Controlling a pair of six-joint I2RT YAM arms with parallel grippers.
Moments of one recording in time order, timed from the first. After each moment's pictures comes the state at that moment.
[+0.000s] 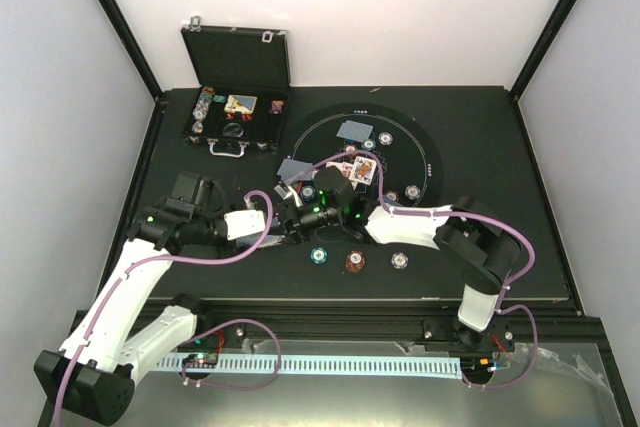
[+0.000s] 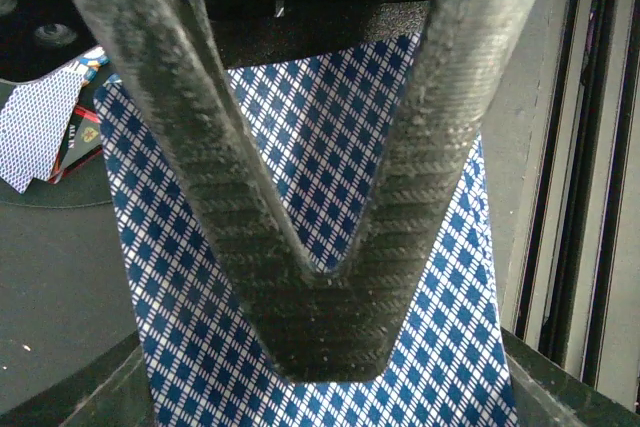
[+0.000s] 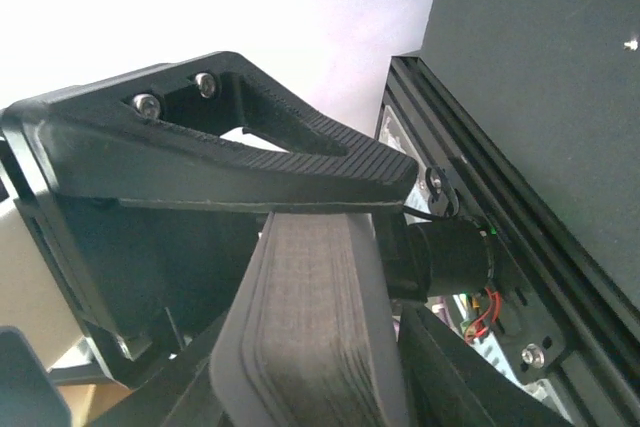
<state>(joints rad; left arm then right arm) -0.28 0.87 0.86 -1.06 0.50 0.93 0.95 1.79 1.00 0.52 -0.87 1.32</state>
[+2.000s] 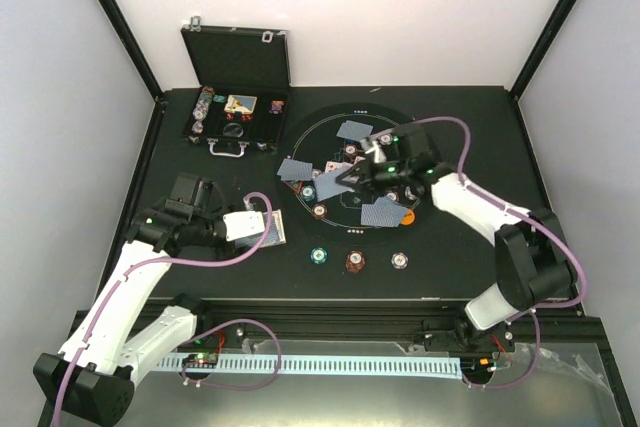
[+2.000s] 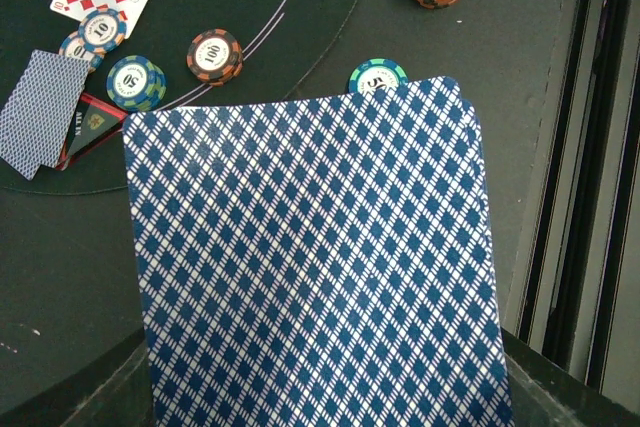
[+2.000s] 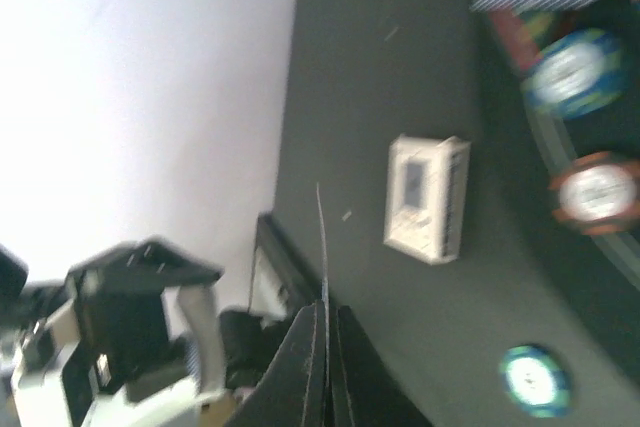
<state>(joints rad) -0.28 0.86 0.86 -1.07 0.47 0.94 0.51 1.54 1.00 -0.07 -0.88 0.87</state>
